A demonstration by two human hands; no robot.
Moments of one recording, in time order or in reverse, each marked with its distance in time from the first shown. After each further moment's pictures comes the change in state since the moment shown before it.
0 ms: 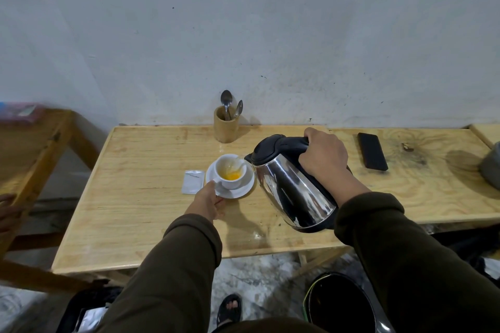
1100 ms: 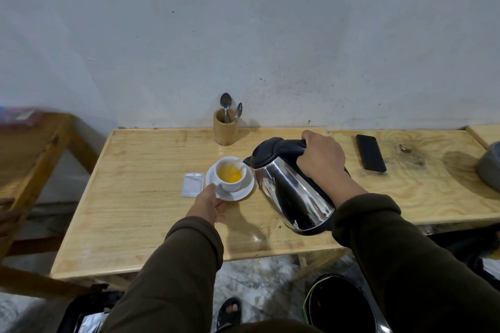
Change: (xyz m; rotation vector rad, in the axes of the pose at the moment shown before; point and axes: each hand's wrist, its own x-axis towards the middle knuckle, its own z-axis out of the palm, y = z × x) left_hand 0.003 -0.003 -0.003 0.020 0.000 0.013; right_hand 0.001 -0.004 0.005 0.001 0.011 0.002
